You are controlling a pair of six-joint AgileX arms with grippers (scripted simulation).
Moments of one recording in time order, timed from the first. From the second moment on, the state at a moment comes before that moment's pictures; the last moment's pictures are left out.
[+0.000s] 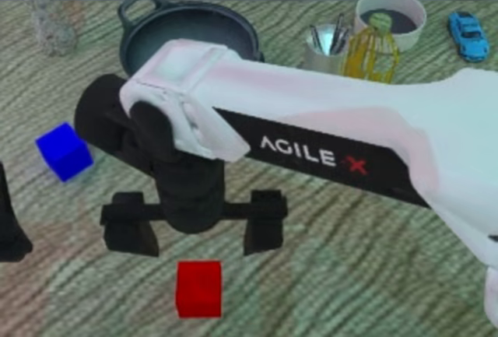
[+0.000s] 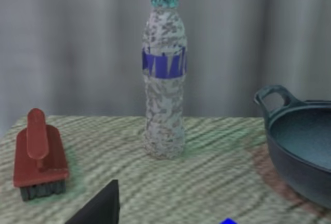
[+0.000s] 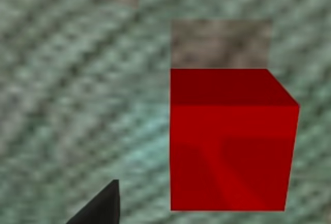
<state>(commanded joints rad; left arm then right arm) 0.00 0.00 0.00 0.00 0.00 0.00 1.01 2.29 2.00 -1.27 0.03 1.02</state>
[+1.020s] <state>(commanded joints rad) 0.00 0.00 0.00 0.00 0.00 0.00 0.14 2.37 2.09 -1.30 0.00 0.13</state>
